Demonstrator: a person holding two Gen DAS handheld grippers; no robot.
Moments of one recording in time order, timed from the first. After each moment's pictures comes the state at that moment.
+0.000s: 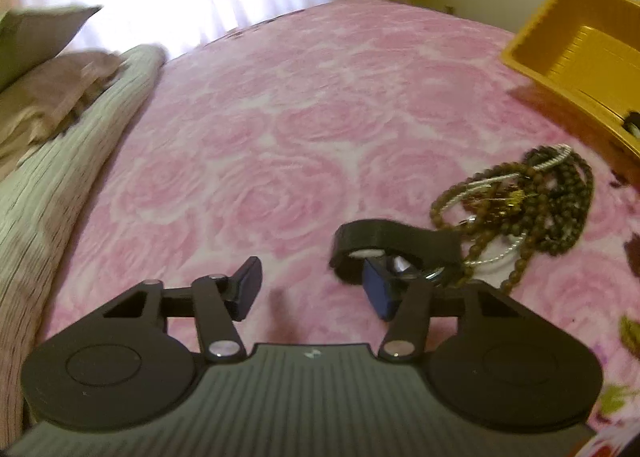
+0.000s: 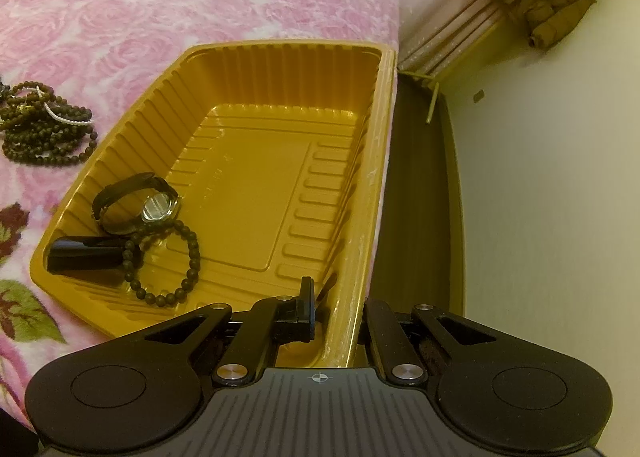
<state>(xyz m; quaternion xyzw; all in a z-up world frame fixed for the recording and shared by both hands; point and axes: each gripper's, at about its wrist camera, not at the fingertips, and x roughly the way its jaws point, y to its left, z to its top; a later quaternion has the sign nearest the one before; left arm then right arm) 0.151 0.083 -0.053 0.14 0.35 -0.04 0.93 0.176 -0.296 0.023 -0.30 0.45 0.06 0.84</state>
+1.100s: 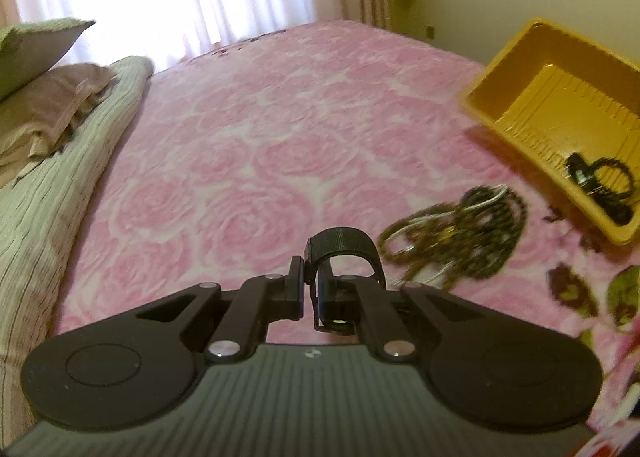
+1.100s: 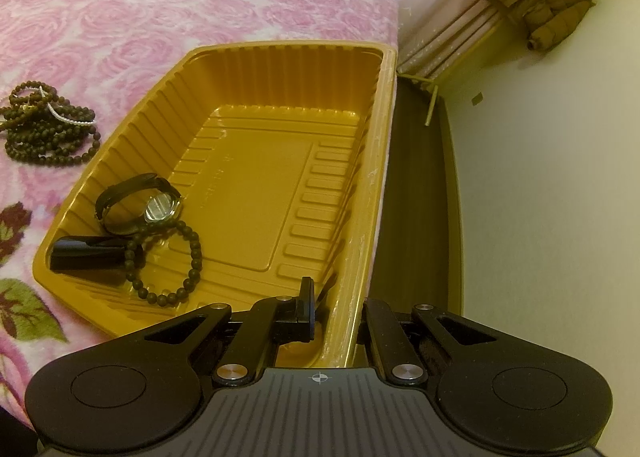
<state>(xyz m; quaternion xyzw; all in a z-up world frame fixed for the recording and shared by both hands) 0.118 0.065 0.002 0.11 0.34 -0.06 0.93 0.174 -0.296 0.024 -0.30 0.44 0.05 0.84</state>
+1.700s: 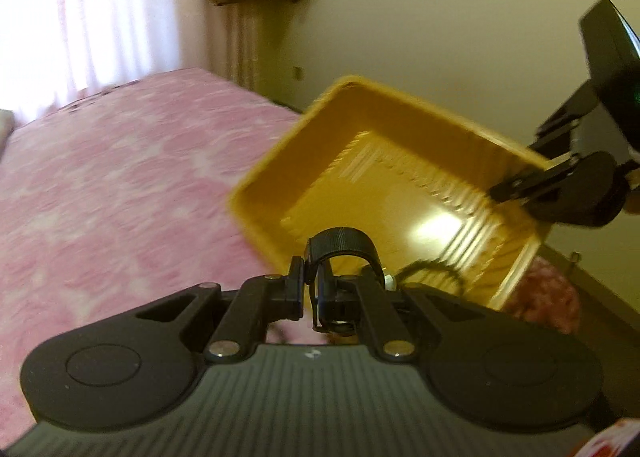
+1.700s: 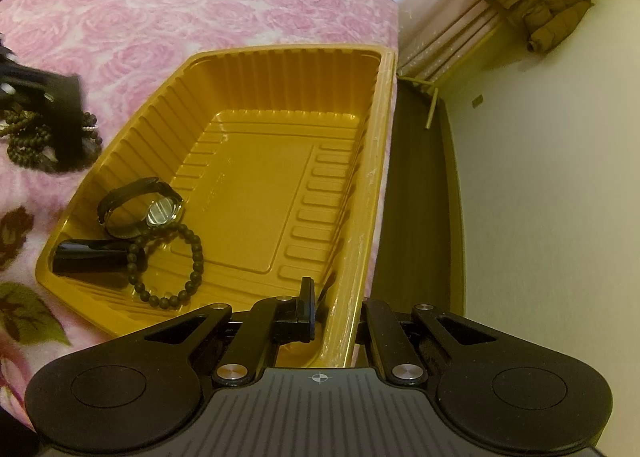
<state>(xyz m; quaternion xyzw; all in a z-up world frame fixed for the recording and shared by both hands) 0.153 -0.105 0.027 0.07 0.30 -0.26 0.92 0.171 -0.295 0.028 -0.30 0.44 0.06 0.85</state>
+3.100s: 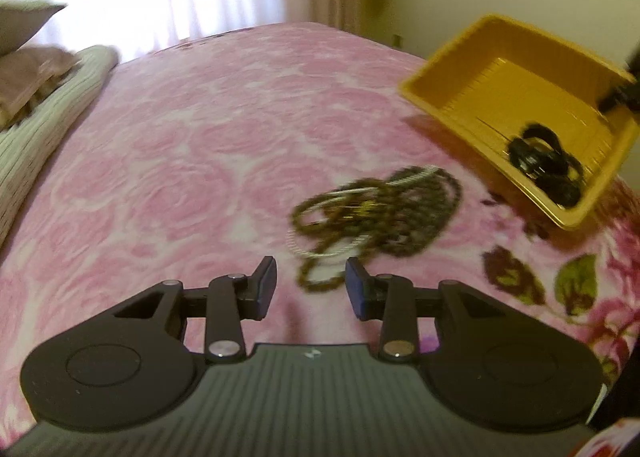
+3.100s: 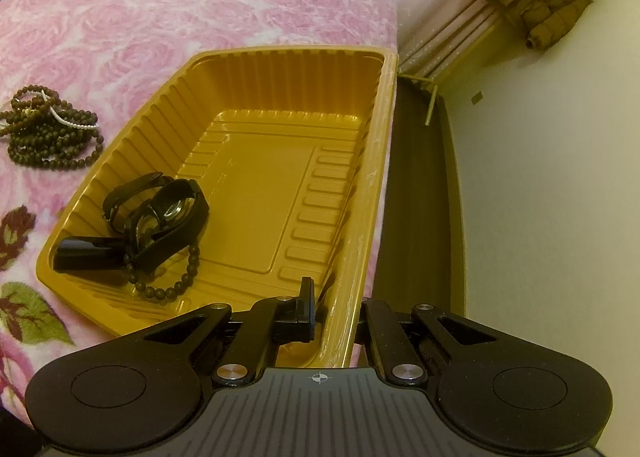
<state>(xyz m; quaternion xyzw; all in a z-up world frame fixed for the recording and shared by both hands) 0.100 0.028 -0.037 0.08 0.33 -0.12 0.93 0.170 -0.295 0.026 -0.29 0.44 0.06 0.85</state>
